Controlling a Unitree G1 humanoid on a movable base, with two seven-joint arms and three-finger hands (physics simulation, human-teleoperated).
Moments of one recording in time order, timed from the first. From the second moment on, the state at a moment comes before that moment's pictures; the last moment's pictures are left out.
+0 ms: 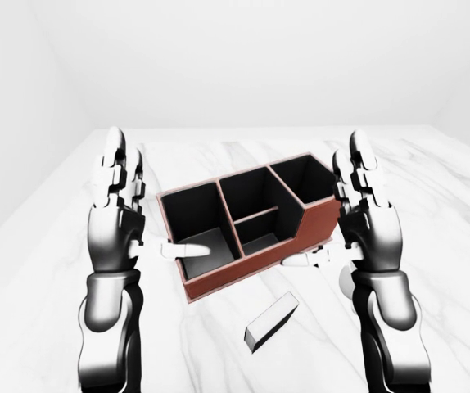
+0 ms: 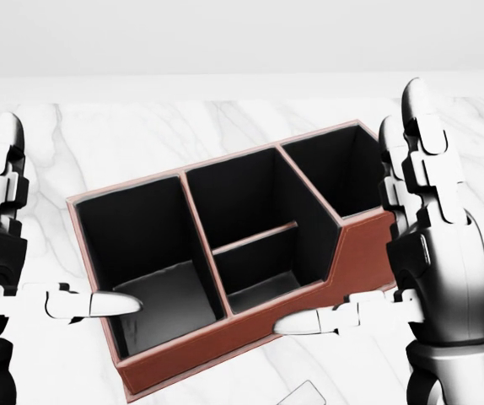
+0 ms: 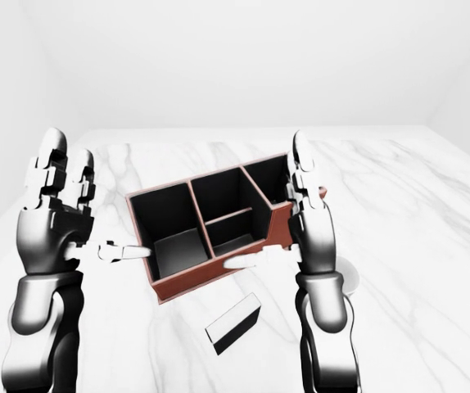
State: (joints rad) left arm -0.04 0.05 0.11 -0.61 -0.04 0.09 -0.09; right arm 0.01 -0.03 0.00 -0.64 -0.05 0.09 0.09
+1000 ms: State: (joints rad) left arm -0.07 0.07 0.14 -0.57 -0.06 0.09 -0.08; right arm 0.01 -0.05 0.02 -0.75 -0.30 0.09 0.29
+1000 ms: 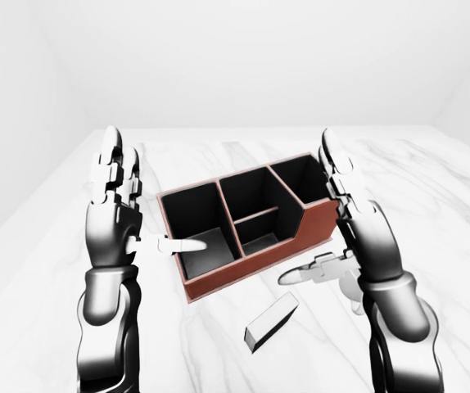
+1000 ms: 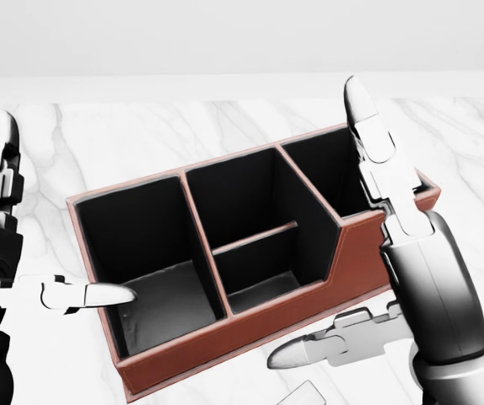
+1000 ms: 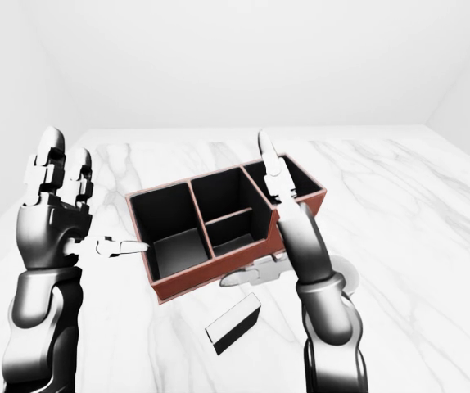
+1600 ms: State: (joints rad) left arm -0.06 0.07 0.13 -0.55 -0.05 0.09 -0.08; right arm 0.09 -0.06 0.05 -0.86 -0.45 0.09 0.45
